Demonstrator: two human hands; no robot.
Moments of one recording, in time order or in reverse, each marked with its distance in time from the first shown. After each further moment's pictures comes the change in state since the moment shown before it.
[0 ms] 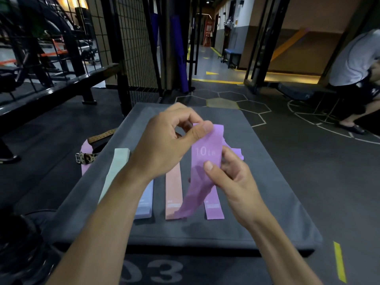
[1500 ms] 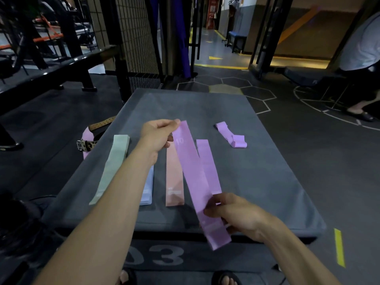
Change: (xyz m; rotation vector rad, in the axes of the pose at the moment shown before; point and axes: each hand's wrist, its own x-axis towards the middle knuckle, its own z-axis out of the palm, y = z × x) left_hand 0.008 -0.132 0.029 -0.357 0.263 -0.796; right_hand -0.034 0.059 -0.029 -0.343 -0.170 0.927
